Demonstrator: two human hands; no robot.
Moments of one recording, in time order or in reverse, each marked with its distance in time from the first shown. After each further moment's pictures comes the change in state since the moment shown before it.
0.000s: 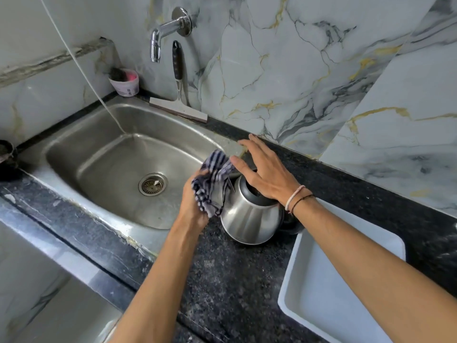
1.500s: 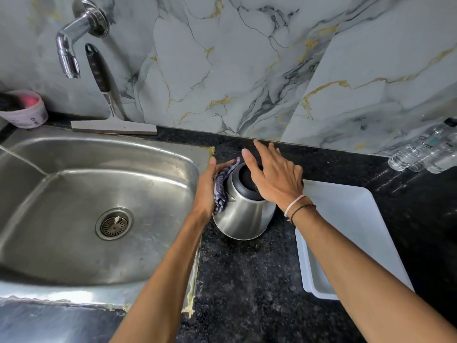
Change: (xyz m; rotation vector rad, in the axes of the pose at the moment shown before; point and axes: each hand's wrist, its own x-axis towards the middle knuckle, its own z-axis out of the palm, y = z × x) left_hand 0.077 0.000 0.005 0.631 -0.324 -0.150; right_hand -0.004 -0.001 0.023 -0.288 0.257 0.680
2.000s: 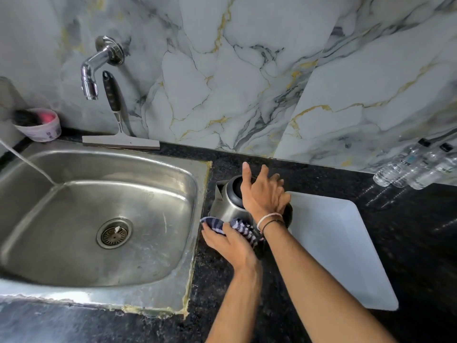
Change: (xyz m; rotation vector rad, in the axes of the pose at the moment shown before) left_hand -0.098 -0.033 0.099 -0.300 0.775 -0.023; right_hand -0.025 -0.026 0.008 0.100 0.123 0.353
